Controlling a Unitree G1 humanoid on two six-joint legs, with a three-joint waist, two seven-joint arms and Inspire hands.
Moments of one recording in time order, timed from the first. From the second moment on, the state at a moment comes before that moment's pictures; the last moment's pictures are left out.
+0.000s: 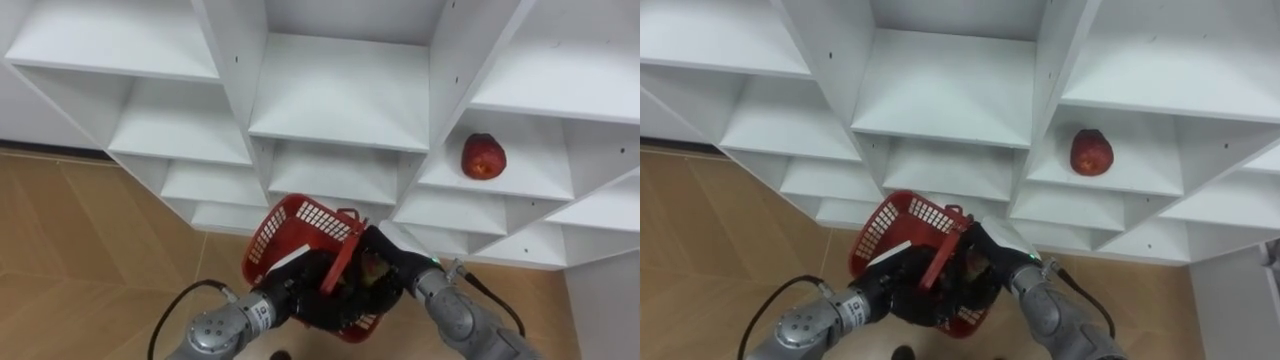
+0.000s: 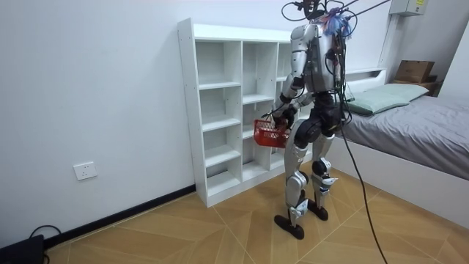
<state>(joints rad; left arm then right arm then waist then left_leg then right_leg) -0.13 0.20 -0.47 0.71 -0.17 -0.25 -0.39 -0.22 -0.23 0.46 0.82 -0.49 -0.25 -0.05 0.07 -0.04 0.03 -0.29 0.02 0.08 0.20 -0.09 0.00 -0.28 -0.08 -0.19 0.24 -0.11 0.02</state>
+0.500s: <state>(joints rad) -0.15 0.20 -0.47 0.71 -0.20 -0.25 -0.39 -0.23 -0.24 0.48 0.82 -0.48 -0.25 -0.04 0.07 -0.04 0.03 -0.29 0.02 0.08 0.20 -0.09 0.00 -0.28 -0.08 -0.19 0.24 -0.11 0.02</state>
